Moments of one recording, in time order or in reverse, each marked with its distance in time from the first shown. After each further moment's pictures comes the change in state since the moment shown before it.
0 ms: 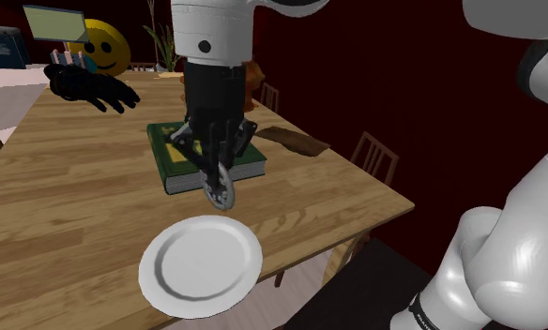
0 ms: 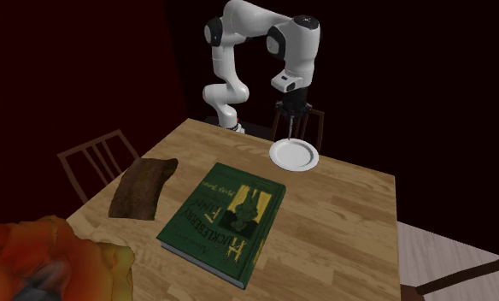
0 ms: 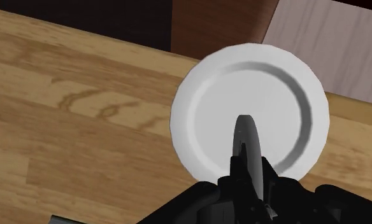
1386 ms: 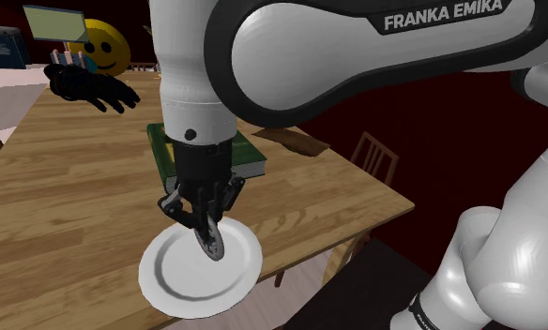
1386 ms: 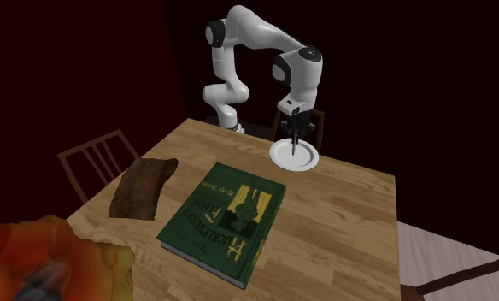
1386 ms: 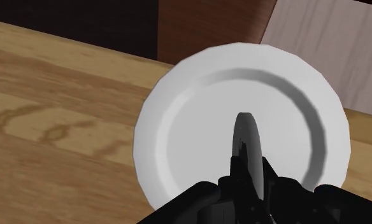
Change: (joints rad) arm 0.027 0.023 0.035 -0.195 -0.003 0.219 0.048
